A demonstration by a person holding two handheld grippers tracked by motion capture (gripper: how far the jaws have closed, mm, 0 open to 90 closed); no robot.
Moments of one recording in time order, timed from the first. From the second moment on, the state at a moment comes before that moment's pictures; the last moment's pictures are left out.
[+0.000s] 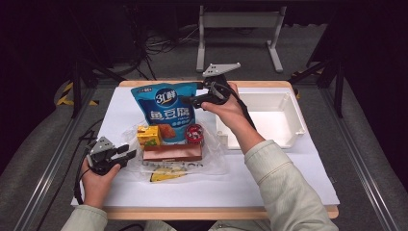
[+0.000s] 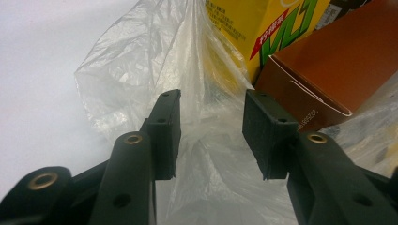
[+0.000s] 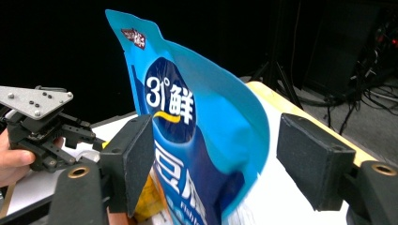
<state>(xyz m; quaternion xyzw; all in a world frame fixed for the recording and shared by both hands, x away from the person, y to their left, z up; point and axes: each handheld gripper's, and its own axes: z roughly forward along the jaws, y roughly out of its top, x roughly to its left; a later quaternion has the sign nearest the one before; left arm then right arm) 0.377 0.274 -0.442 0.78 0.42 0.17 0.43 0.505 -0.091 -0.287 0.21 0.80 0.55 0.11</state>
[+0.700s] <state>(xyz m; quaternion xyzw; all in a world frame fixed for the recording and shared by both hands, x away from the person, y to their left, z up) 0.377 0.275 -0.443 0.78 0.42 0.17 0.43 0.525 -0.061 -0.311 0.19 0.81 0.55 0.09</state>
